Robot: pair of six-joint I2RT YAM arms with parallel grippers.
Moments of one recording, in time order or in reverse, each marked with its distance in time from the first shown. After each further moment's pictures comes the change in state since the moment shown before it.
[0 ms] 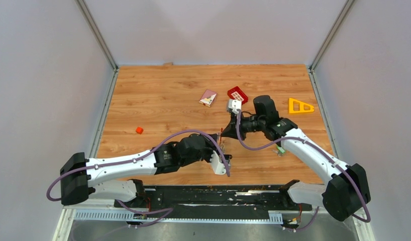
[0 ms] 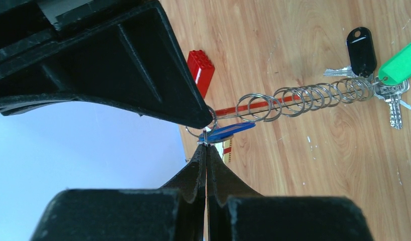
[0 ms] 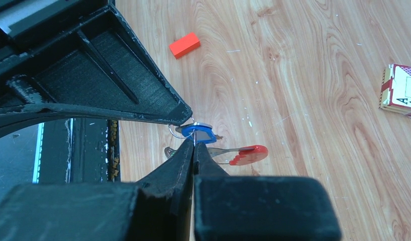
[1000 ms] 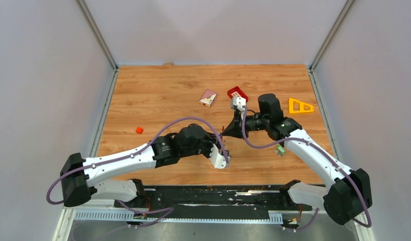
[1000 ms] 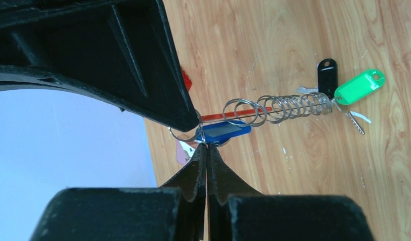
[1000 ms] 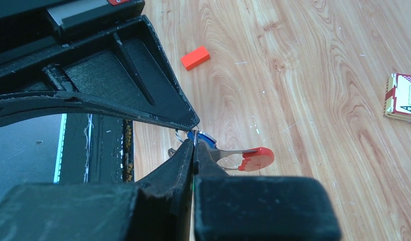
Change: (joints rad) left arm 0.085 0.013 0.114 -0.153 0.187 -0.113; right arm -0.035 -0.032 0.010 0.002 -0.077 0.053
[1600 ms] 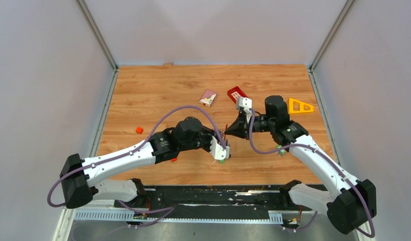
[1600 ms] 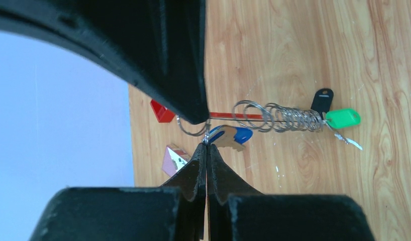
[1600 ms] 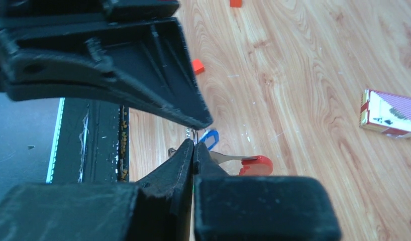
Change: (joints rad) left arm 0.055 0.005 0.020 0.035 0.101 -0.106; right arm -0.021 -0.079 -0.030 0.040 -0.003 0.013
